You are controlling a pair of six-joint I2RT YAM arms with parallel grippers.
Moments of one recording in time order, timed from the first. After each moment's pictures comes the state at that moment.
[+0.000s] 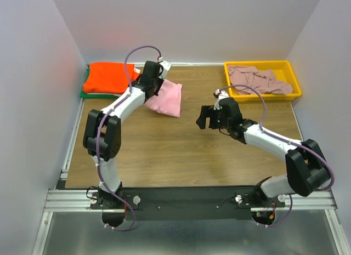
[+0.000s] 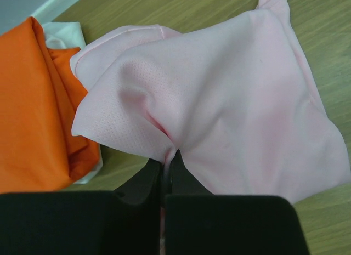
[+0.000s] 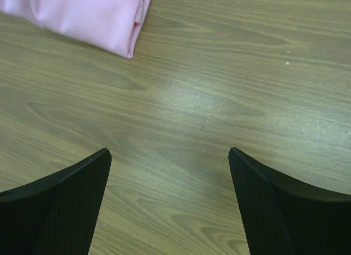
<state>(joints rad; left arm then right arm) -0.38 1.87 1.47 -0.27 -0.17 0.22 0.54 1.42 0.80 0.03 -0.02 0.36</state>
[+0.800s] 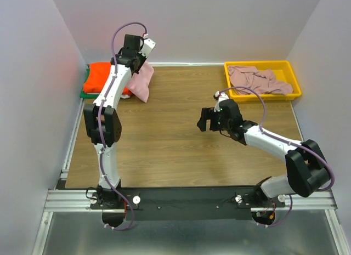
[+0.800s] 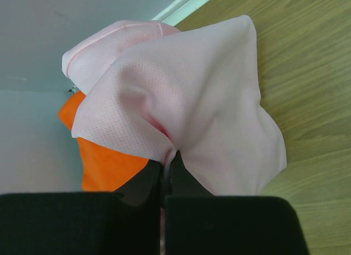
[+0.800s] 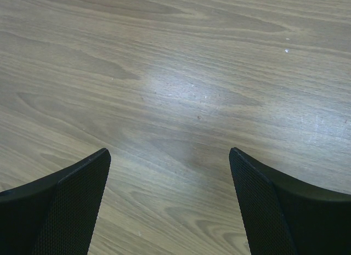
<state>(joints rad) -0.19 2.10 2.09 -0.65 -0.16 0.49 0.54 1.42 0.77 0.02 -0.02 0.35</state>
